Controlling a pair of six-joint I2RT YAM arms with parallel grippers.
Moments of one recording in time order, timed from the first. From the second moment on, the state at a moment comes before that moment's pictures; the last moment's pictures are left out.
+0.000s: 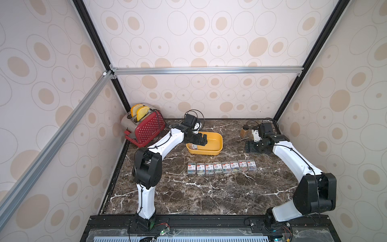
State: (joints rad) left arm -0.48 2.02 1.75 -0.76 0.18 -0.20; right arm 0.21 1.50 1.23 -0.78 -0.02 0.08
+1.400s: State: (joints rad) left arm -0.55 2.36 1.99 -0.88 -0.24 -0.52; right arm 0.22 1.54 1.28 -0.77 -0.24 0.04
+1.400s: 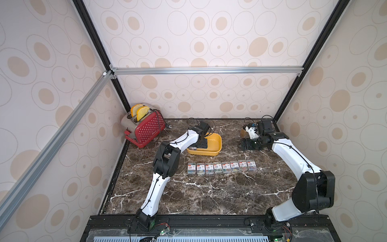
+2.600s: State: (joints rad) left arm -0.56 2.34 1.99 -0.87 -0.06 -0.41; right arm 0.22 1.52 1.28 -0.72 -0.31 0.08
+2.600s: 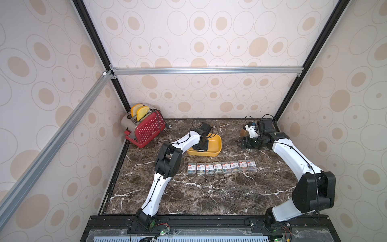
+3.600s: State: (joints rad) left arm -0.46 1.86 1.55 0.17 0.79 -1.06; right arm 0.27 1.56 1.25 0.03 -1.05 0.71
